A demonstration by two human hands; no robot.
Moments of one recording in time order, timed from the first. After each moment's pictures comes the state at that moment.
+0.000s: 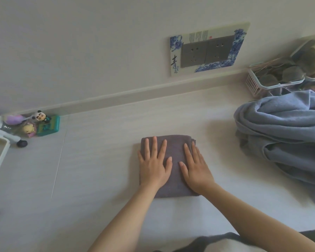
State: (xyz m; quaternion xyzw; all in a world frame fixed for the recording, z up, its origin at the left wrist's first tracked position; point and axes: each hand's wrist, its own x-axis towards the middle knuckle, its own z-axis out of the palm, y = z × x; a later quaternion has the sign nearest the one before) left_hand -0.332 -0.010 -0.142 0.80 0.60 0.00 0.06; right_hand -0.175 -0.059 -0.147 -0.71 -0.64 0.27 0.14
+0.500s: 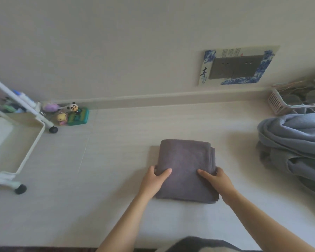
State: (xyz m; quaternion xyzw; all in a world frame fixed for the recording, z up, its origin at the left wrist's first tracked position) left_hand -0.411 -0.046 -0.118 0.44 0.69 0.21 0.53; right_hand -0.186 -0.071 -0.118 -0.75 -0.31 0.53 0.26
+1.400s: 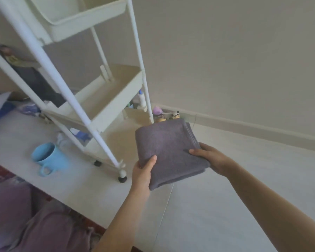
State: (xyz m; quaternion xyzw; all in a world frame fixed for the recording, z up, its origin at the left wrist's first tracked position) left_hand -0.750 -0.023 -0.044 0.11 0.64 0.58 0.49; right_hand -0.546 0.092 -0.027 -0.39 -0.53 0.73 0.19
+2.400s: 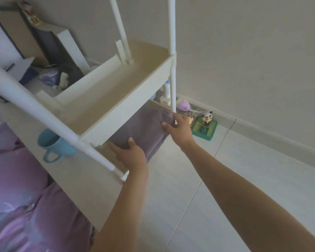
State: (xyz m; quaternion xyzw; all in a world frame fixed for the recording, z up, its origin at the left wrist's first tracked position) left_hand -0.832 0.075 -0.054 -0.05 0.79 0.60 0.11; right_hand -0.759 0.192 -0.067 -0.44 -0.66 0.54 0.28
